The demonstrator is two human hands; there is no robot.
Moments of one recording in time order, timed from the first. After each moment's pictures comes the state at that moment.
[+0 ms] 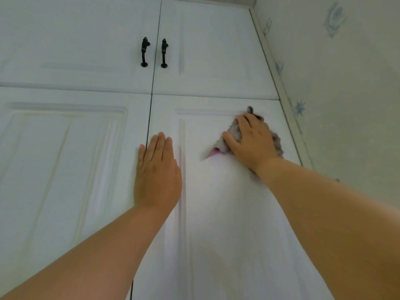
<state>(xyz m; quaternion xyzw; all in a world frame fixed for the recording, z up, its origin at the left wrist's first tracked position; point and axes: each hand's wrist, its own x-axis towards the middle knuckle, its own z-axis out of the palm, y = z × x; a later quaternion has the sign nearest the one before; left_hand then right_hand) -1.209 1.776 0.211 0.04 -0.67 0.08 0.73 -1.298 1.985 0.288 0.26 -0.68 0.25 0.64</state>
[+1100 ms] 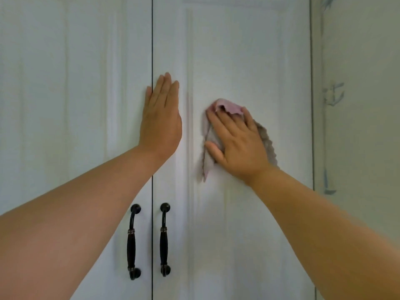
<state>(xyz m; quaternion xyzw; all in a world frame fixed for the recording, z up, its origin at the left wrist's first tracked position) -1.193 1.764 0.109 -0.06 -0.71 0.06 0.70 -1.279 1.952 0.070 0.37 -0.67 0.06 0.64</state>
